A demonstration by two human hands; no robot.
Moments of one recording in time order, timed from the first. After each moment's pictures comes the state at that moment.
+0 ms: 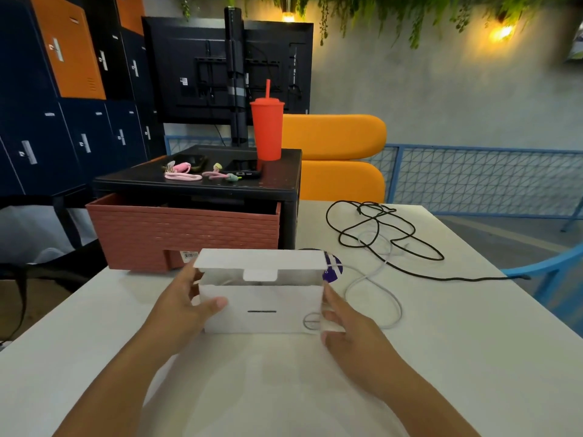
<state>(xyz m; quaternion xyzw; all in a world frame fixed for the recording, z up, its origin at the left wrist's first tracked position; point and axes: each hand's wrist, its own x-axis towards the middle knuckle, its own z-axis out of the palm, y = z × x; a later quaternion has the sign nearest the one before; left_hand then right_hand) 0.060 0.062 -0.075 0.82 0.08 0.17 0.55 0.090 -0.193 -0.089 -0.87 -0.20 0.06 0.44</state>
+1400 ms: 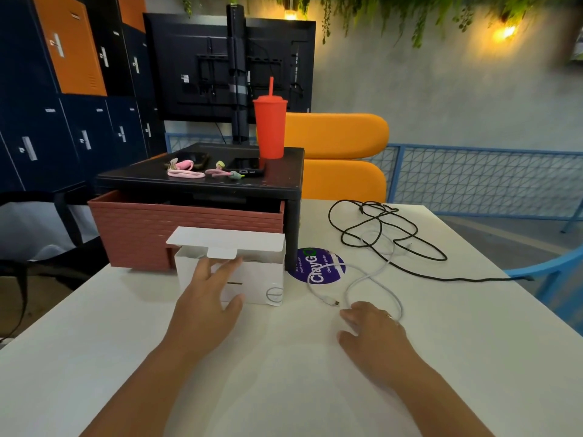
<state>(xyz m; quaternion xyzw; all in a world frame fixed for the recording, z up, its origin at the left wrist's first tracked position) 0.077 0.048 -0.094 0.90 0.01 0.30 0.30 0.104 -0.200 -0.088 -0.98 -0.11 0.01 0.19</state>
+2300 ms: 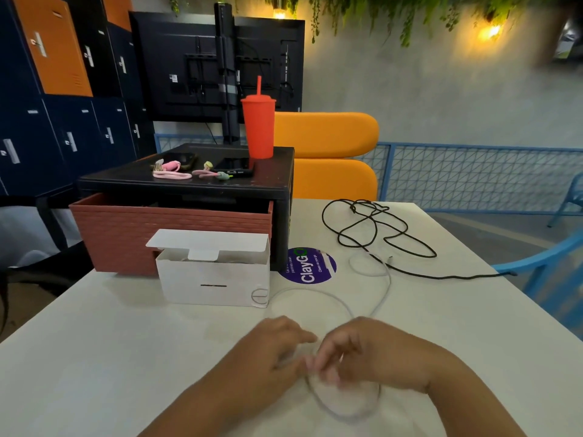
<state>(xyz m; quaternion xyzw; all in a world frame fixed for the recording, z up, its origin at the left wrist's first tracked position) 0.059 -0.022 -0.105 0.92 -0.21 0.05 0.33 0.085 -0.220 -0.048 -0.82 -0.30 0.27 0.40</state>
